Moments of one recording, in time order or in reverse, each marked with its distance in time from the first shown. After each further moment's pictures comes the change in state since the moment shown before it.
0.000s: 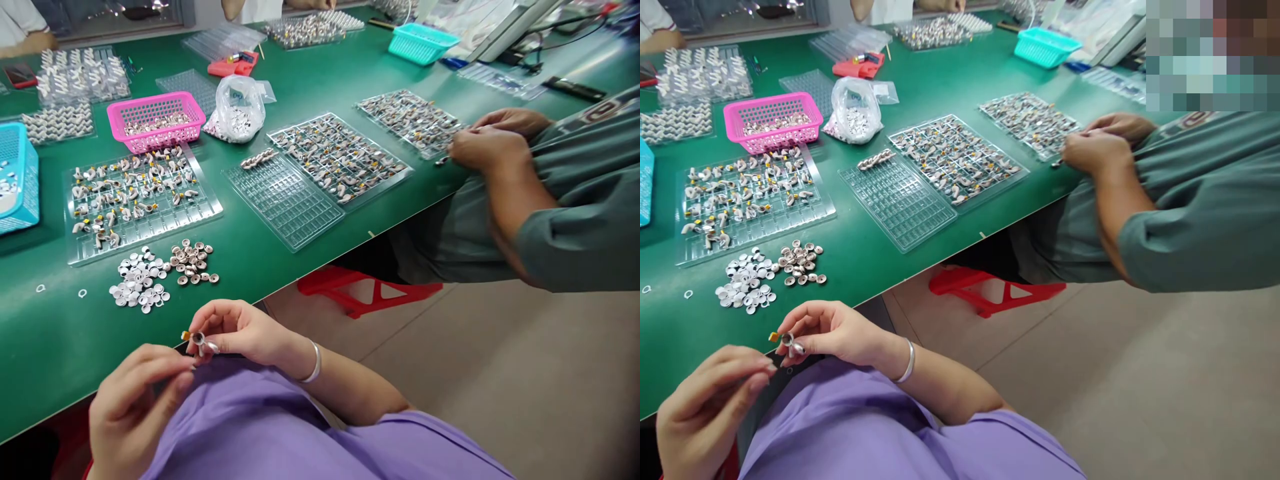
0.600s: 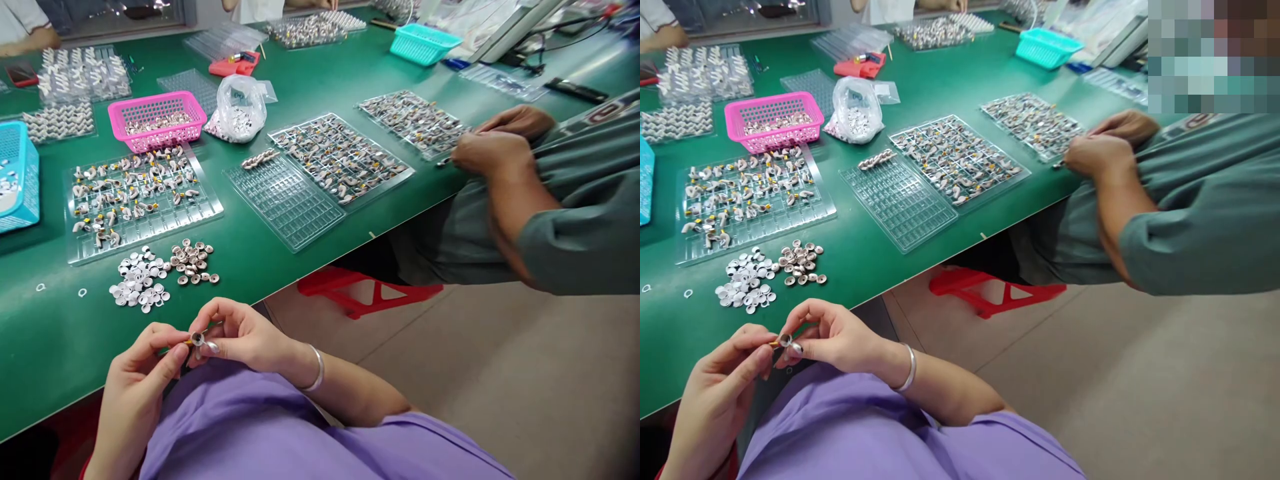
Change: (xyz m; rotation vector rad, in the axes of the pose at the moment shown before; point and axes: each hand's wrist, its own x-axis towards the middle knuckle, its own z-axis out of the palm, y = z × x) left_hand 0.012 -0.020 0.004 -0.347 -0.078 -0.345; right_hand -0.003 0.004 0.004 -0.109 0.030 -0.104
